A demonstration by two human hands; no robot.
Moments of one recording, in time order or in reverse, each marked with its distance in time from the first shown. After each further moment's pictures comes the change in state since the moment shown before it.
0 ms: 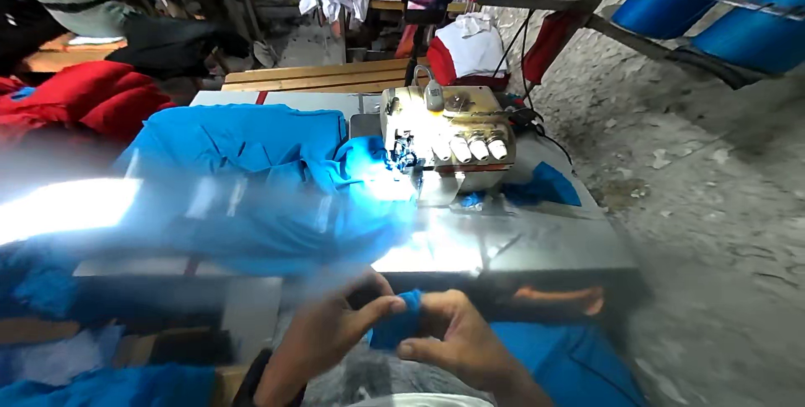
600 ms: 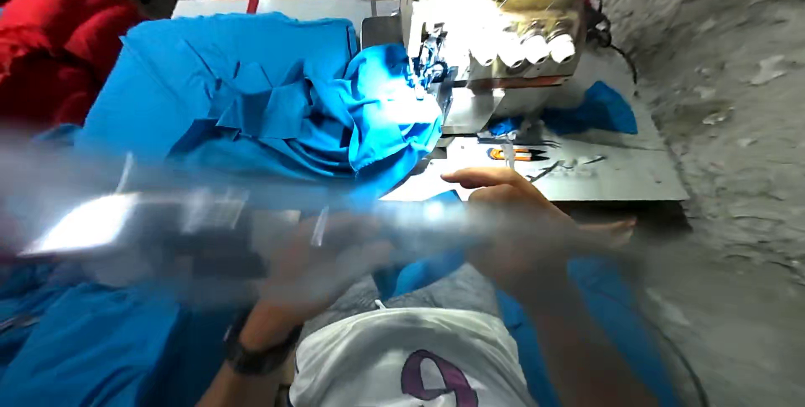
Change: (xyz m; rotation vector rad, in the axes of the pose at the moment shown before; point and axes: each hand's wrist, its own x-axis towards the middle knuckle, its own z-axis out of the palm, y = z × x) left_hand -0.036 0.015 -0.015 -0.257 0.043 -0.156; right_hand 0.021 -0.026 -0.006 -1.025 0.319 -0.570
